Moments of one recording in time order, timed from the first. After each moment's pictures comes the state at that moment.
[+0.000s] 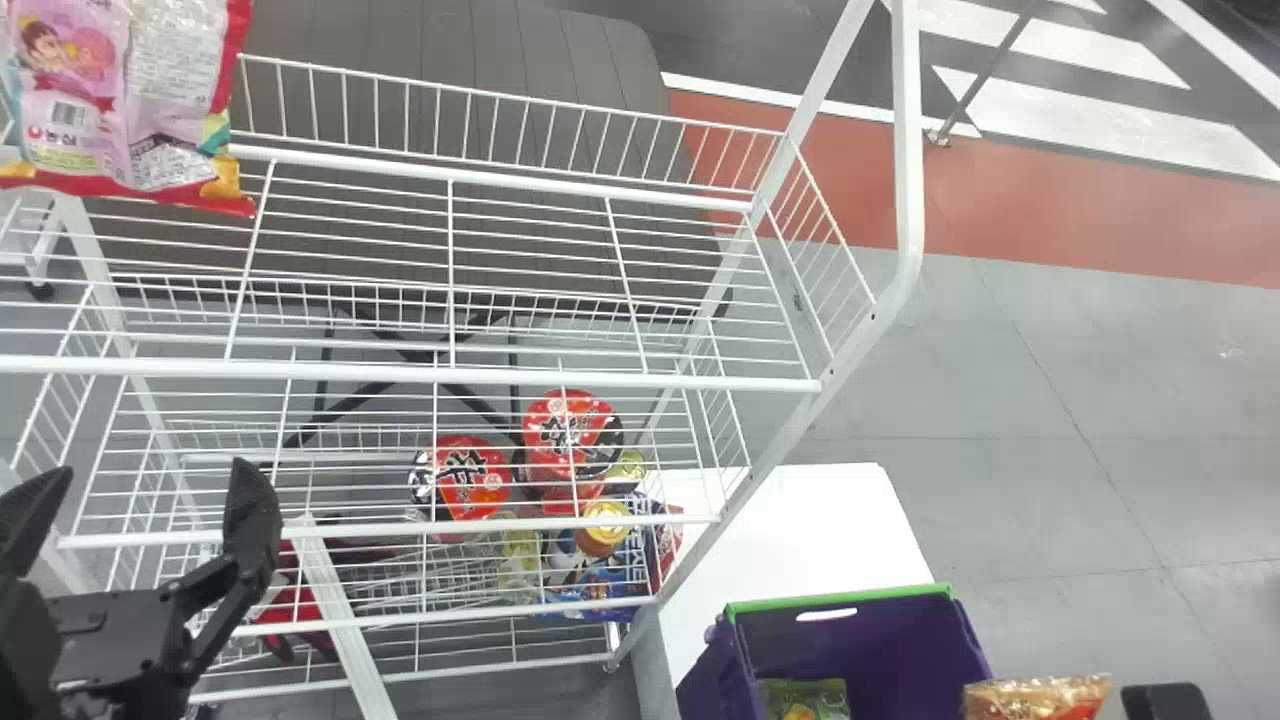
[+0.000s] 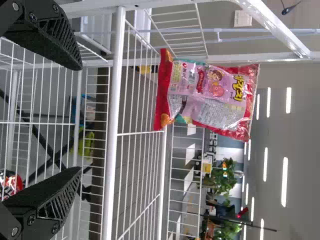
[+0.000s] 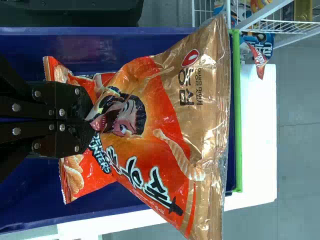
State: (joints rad) left arm 0.67 0.15 -0.29 -2.17 0.03 0.10 0.34; right arm 0.63 -0.14 -0.74 -1.84 0.41 0.85 0.89
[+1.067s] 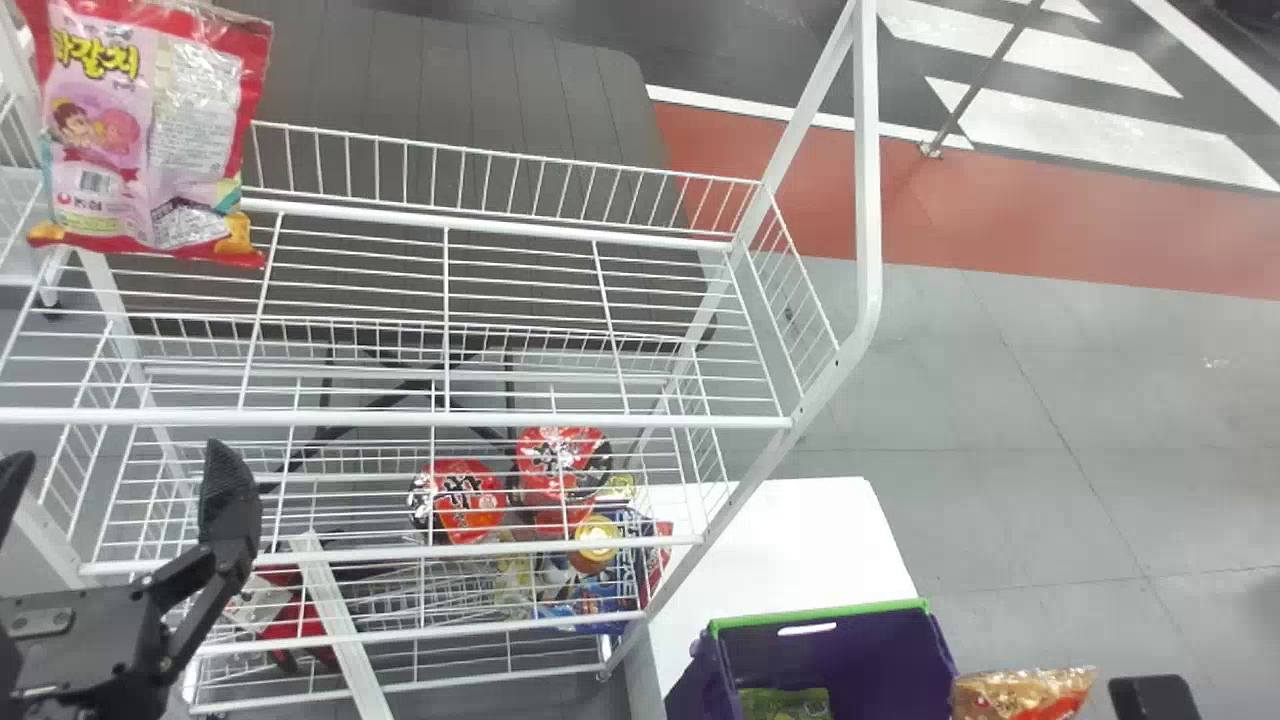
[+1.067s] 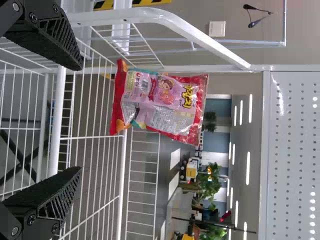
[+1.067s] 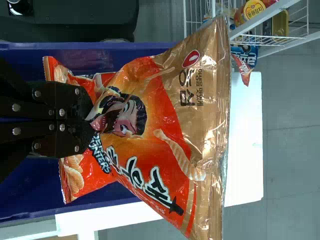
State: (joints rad) left arm 0.70 0.16 -0.29 -2.20 0.00 0.05 0.36; right arm 0.61 -0.15 -0.73 -1.82 0.41 0.84 0.90
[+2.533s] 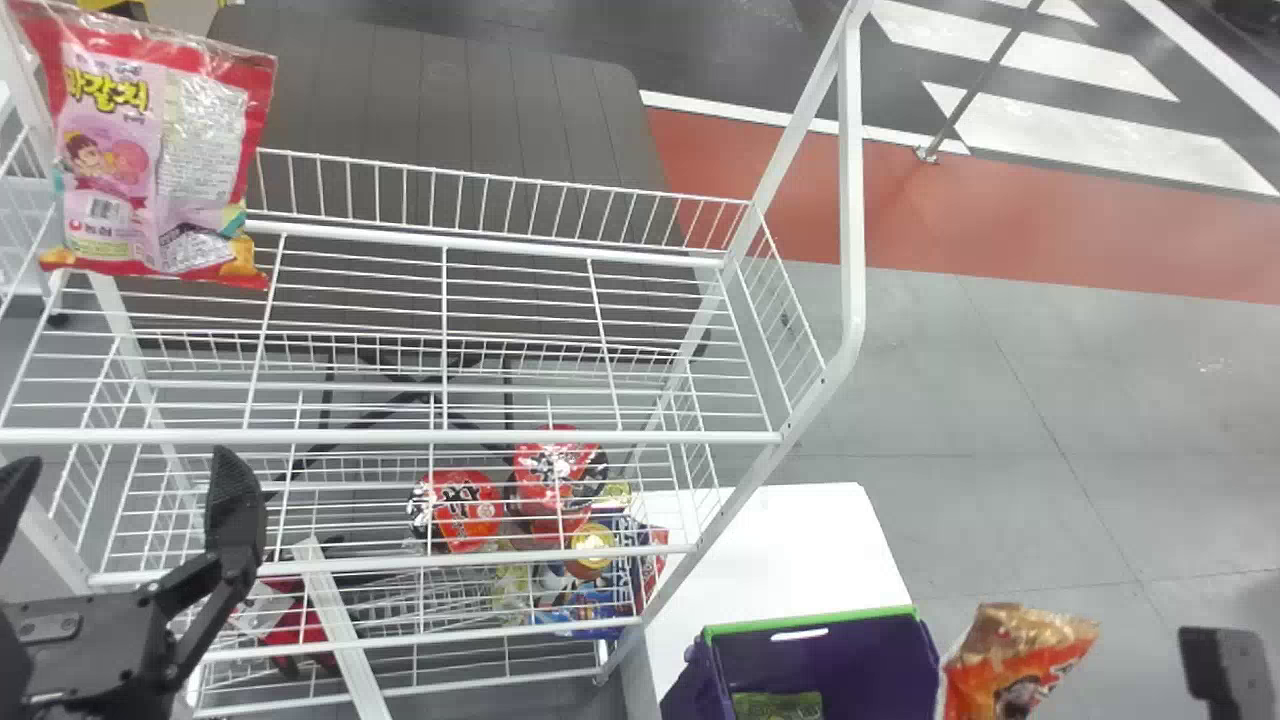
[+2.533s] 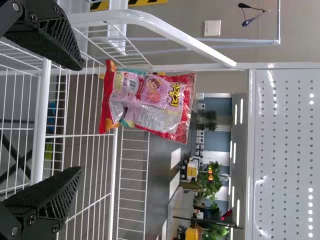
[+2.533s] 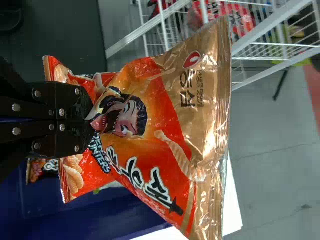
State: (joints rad) left arm 0.71 0.16 -0.30 -2.21 -0.01 0.06 0.36; right arm 0.58 -0.10 -0.81 -2.06 0.32 1.04 1.10
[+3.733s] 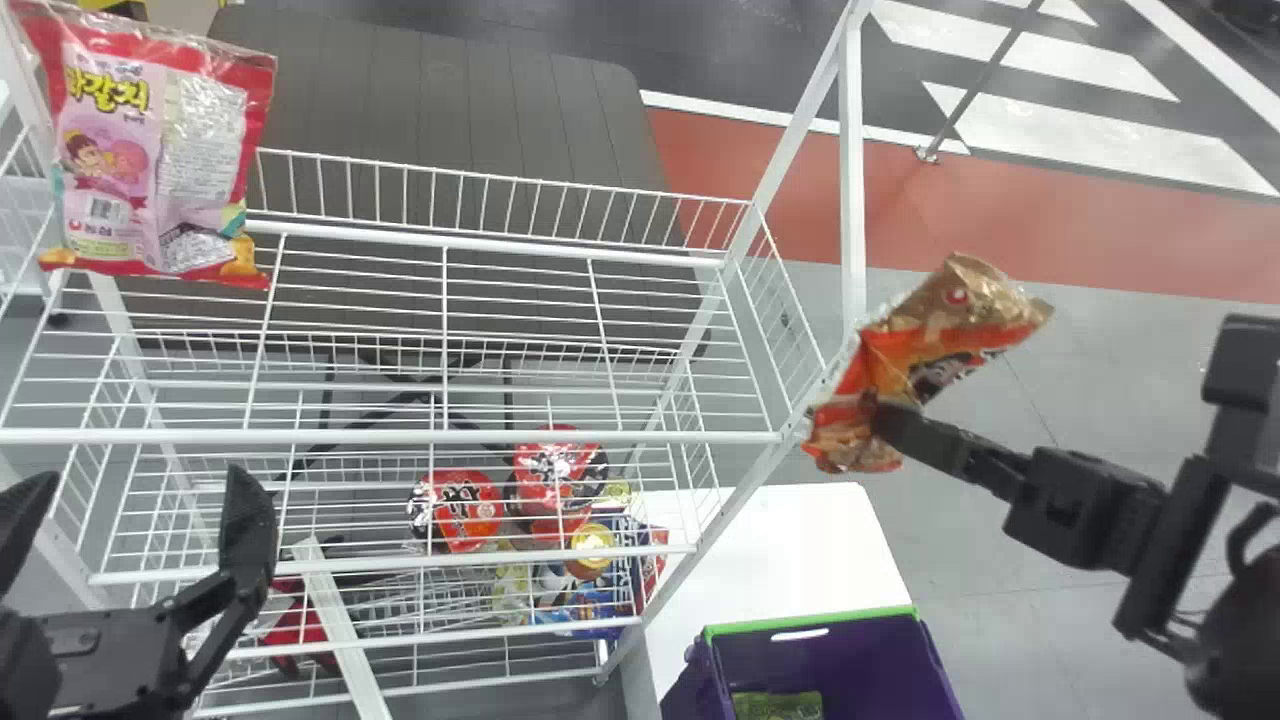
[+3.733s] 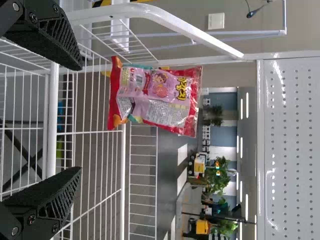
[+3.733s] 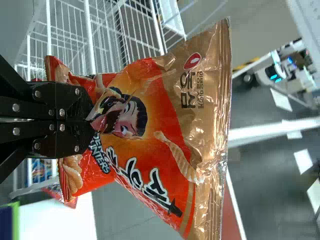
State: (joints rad) left arm 0.71 0.18 -0.31 -2.20 -0.02 0.08 0.36; right arm 0.23 -0.02 -0.52 -2.65 0.49 1.57 1.22
